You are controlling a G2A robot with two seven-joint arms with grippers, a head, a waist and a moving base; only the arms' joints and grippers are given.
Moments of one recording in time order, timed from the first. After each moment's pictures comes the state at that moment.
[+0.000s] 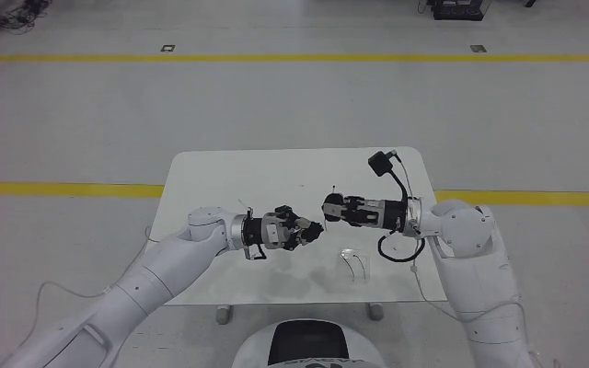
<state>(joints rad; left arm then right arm) 1.01 -1.02 -0.63 -1.34 -1.29 0.34 -1.09 -1.40 -1.28 1.43 -1.80 -0.08 -0.34 1.20</state>
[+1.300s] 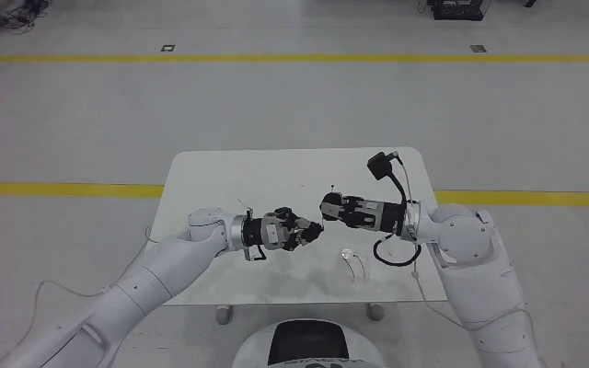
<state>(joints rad) 1.00 -1.01 -0.61 -1.34 -1.32 0.34 -1.09 -1.43 -1.22 1.39 -1.87 -0.14 -0.34 1.08</state>
